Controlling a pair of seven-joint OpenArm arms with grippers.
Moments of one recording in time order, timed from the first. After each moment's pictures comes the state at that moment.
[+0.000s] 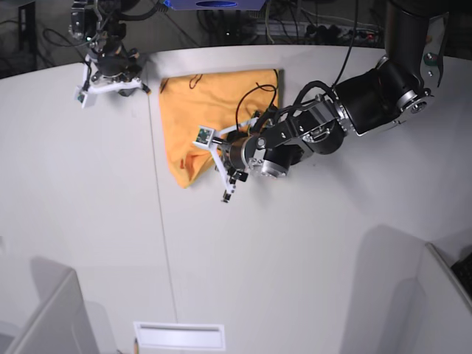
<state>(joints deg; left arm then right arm) -30.7 -19.5 68.2 81.5 10.2 -39.2 31.1 -33.0 4.1 7.9 107.8 35.5 -18.6 -37.8</state>
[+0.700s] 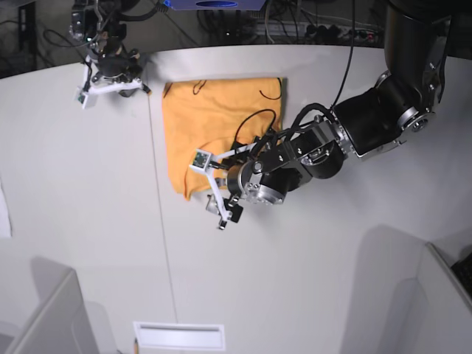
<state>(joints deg) -37.2 -18.2 67.8 81.1 10.4 -40.2 32.0 -32.7 4.1 7.7 107.7 35.5 -18.6 -37.8</state>
